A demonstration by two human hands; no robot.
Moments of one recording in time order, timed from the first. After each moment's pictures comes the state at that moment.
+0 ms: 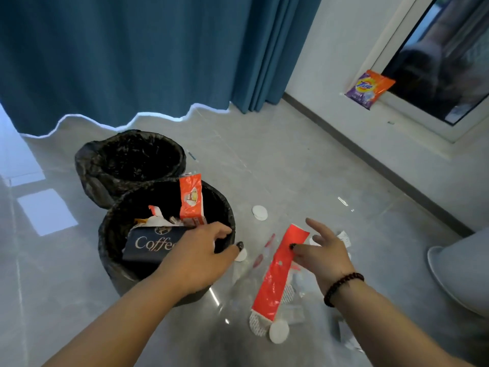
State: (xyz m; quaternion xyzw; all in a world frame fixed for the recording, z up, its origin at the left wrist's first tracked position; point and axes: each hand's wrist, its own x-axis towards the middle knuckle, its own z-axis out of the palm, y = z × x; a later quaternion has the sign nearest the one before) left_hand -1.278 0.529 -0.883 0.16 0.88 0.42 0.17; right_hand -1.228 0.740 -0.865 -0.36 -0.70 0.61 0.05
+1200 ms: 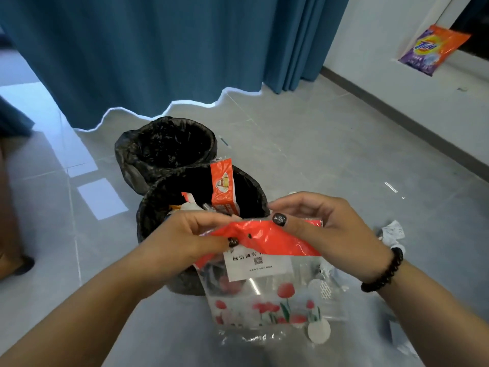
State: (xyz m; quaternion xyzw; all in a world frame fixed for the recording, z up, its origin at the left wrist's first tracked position) left_hand -1.283 0.478 -0.858 0.07 0.73 0.62 0.29; right_hand -1.251 0.703 -0.832 0.04 -0.82 0.56 -0.05
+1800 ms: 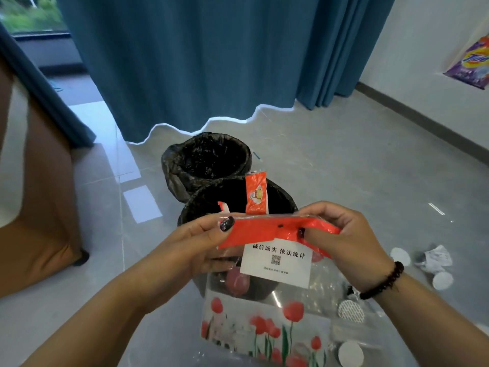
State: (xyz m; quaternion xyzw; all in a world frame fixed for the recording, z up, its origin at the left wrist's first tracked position) left_hand -1.263 0.433 -0.843 0.05 0.65 0.70 0.30; right_hand -1.260 0.671 -0.841 -0.01 -0.73 0.68 -0.05
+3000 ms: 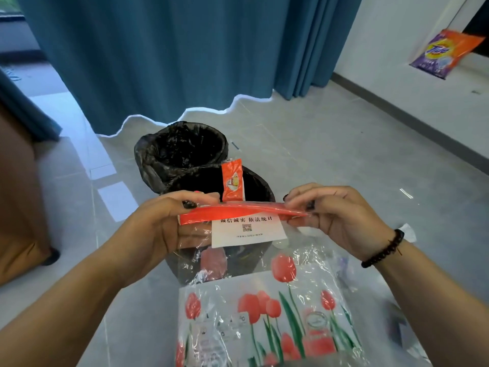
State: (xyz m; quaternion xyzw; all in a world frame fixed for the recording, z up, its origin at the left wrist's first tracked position) left_hand -1.272 0.436 -0.849 0.05 0.58 0.77 0.24; right_hand -1.260 0.712 -0.839 0.02 -0.63 0.77 -0.12
